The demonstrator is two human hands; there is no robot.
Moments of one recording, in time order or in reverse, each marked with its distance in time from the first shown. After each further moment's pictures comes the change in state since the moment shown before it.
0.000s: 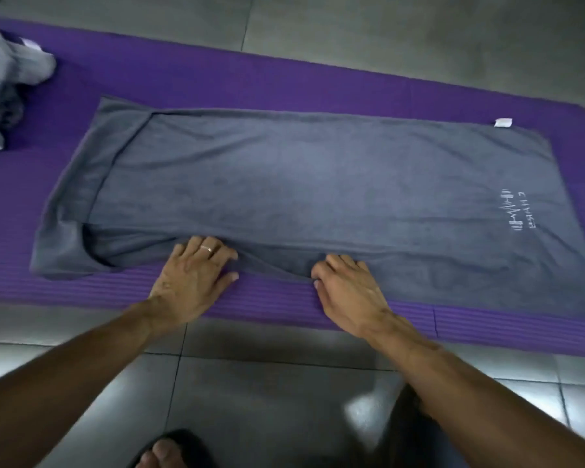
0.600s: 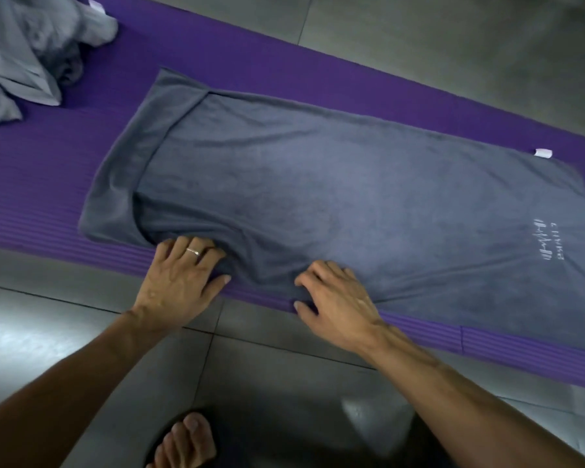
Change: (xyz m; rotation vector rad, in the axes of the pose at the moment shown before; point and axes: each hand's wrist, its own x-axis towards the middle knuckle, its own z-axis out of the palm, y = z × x) left_hand -0.070 -0.036 0.008 0.022 0.064 -0.148; right_hand 0.007 -0.072 -0.003 0.005 -0.104 -0.164
